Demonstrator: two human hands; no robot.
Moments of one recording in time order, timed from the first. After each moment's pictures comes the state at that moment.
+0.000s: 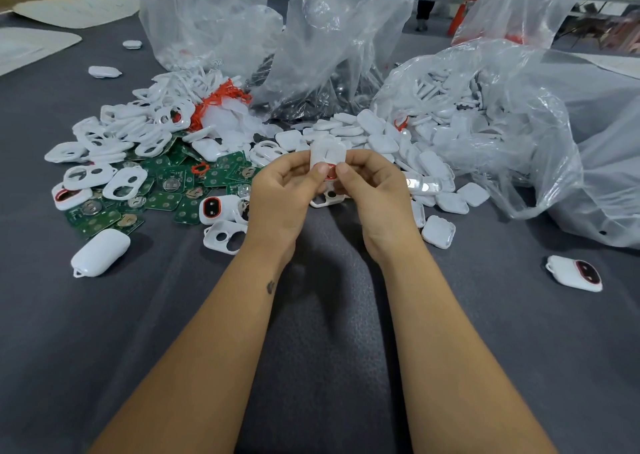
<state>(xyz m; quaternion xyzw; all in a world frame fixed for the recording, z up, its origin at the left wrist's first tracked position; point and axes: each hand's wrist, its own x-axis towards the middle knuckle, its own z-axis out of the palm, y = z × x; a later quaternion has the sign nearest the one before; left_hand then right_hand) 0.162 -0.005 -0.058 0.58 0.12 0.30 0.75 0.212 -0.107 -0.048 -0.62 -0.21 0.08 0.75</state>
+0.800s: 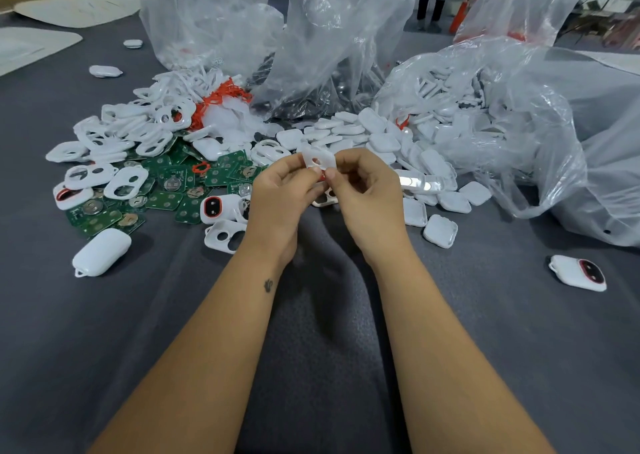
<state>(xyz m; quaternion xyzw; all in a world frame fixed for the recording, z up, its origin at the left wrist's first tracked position) 0.161 -0.007 -0.053 0.52 0.16 0.26 0.80 0.205 -0.100 -0.052 -0.69 -0.24 -0.01 0.68</state>
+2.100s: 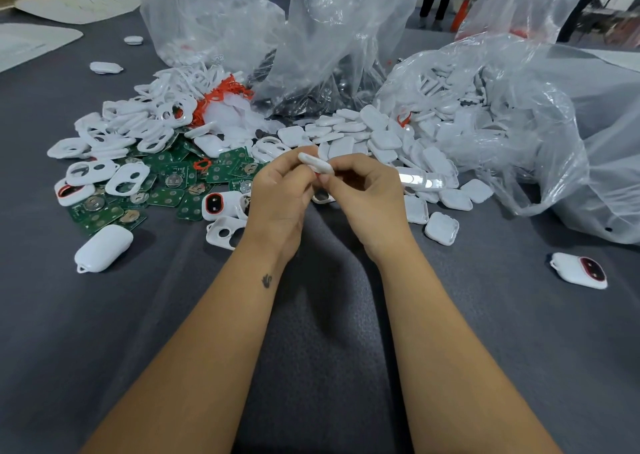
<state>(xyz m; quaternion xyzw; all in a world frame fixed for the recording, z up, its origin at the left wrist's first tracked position) 0.161 -0.006 -0.053 0.50 0.15 0.27 0.81 0.205 -0.104 -0.050 -0.68 -0.25 0.05 0.68</state>
